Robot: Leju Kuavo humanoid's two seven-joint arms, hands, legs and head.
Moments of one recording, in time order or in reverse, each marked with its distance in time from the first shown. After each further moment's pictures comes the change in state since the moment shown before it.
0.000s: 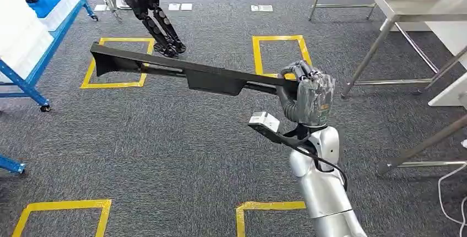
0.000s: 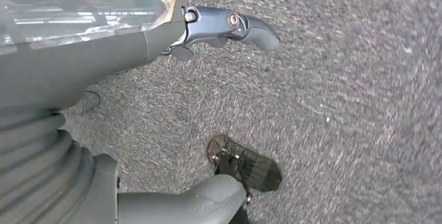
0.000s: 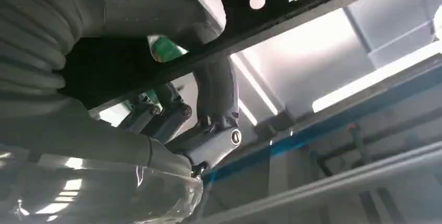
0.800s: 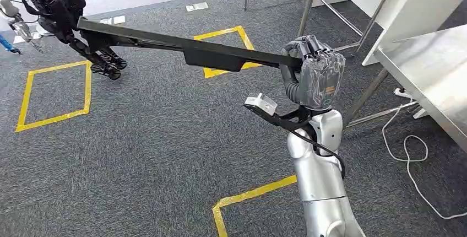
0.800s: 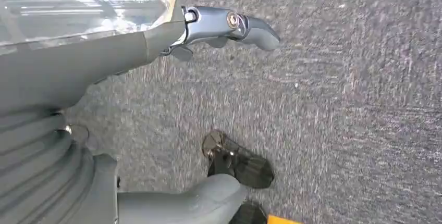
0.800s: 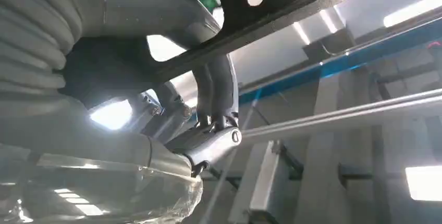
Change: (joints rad) left arm -0.006 0.010 0.023 -0.001 -0.019 -0.022 -0.020; right arm -0.073 0.093 -0.095 -0.037 0.127 -0.010 -0.033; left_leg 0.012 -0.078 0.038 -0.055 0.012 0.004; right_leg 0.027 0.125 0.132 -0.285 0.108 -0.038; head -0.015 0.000
